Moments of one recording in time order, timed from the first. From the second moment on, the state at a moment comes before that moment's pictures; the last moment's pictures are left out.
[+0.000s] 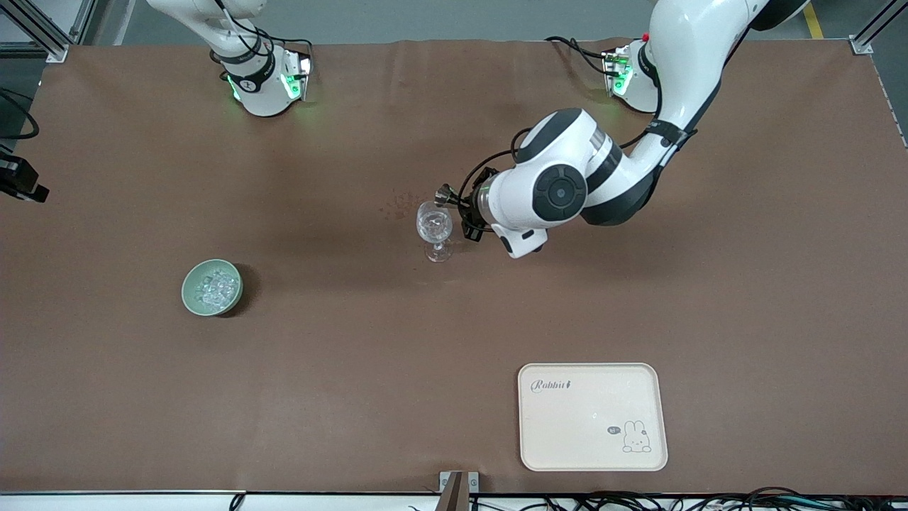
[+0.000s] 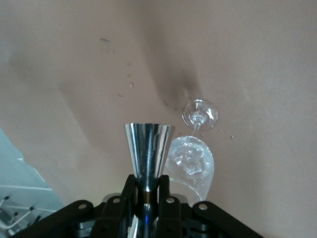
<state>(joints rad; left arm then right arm) -0.23 0.61 -0.59 -1.42 -0.17 1.87 -2.02 -0.09 0.07 -0.02 -1.41 -0.02 1.45 0.04</state>
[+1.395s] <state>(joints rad) -0.37 0.63 -0.58 -1.39 0.24 1.87 -2.20 -0.11 0.07 0.01 -1.41 0.01 1.45 0.04</state>
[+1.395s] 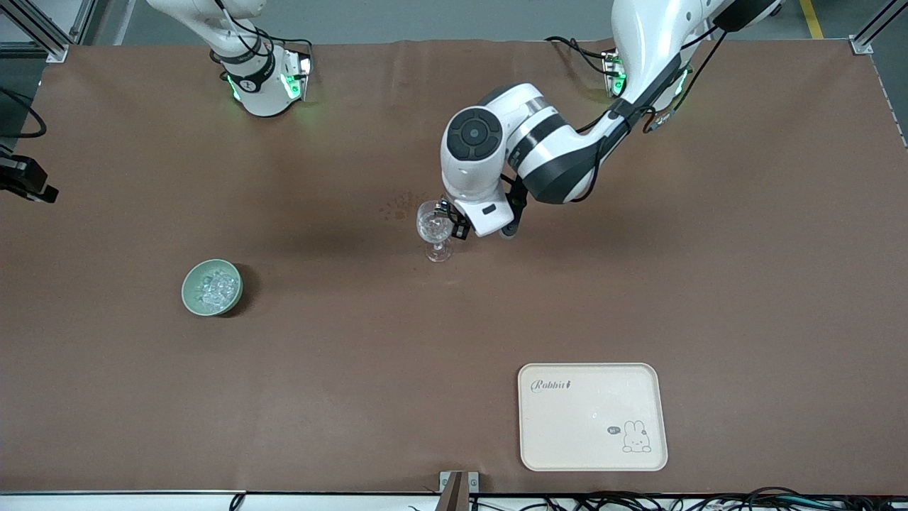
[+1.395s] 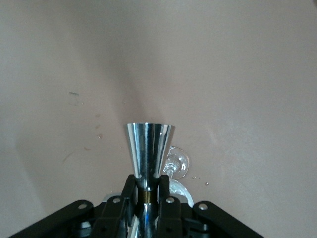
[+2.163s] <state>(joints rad) -0.39 0.63 -0.57 -1.39 0.30 1.84 -2.20 -0.15 0.07 0.05 -1.41 0.01 1.45 0.03</state>
